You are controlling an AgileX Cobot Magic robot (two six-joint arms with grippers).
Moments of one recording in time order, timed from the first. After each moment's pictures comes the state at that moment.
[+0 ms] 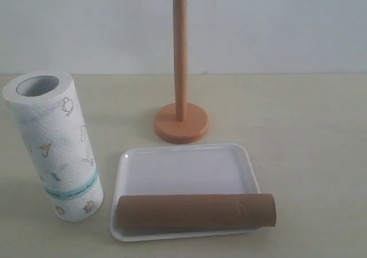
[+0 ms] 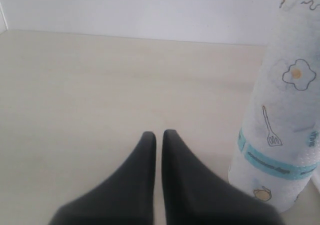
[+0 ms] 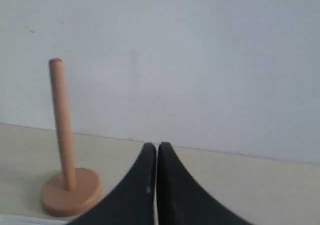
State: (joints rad) left arm 0.05 0.00 0.00 0.00 0.34 -0.06; right arm 0.26 0.41 -0.55 -0.12 0.29 0.13
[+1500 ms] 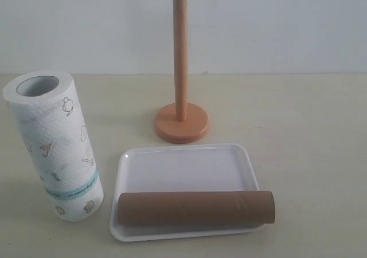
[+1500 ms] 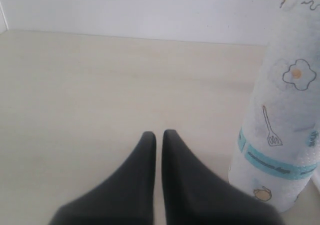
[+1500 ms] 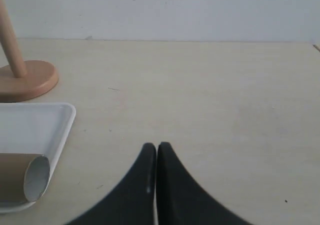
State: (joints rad) left arm 0.05 0.00 0.00 0.00 0.34 -0.06; right arm 0.10 0.01 0.00 0.03 0.33 -0.01
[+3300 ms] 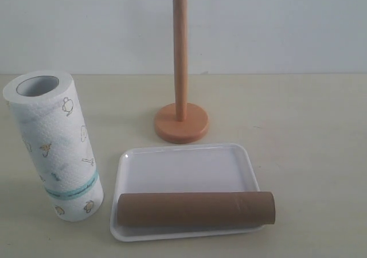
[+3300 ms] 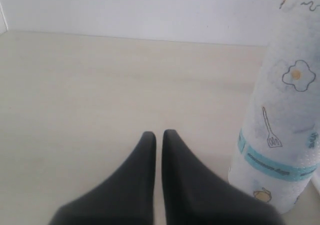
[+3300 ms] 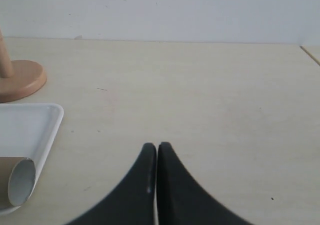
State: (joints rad) left arm 0.05 0.00 0.00 0.00 0.34 -0.06; right arm 0.06 0.01 0.00 0.03 0.33 -0.02
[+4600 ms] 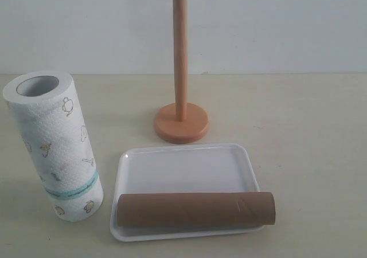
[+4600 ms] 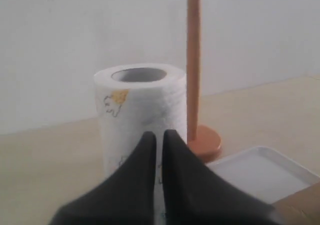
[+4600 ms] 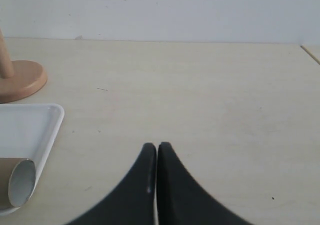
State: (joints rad) left arm 0.05 0.36 0.00 1.07 -0.51 -1.03; right arm 0.06 0.01 0.00 0.03 0.33 -0.02
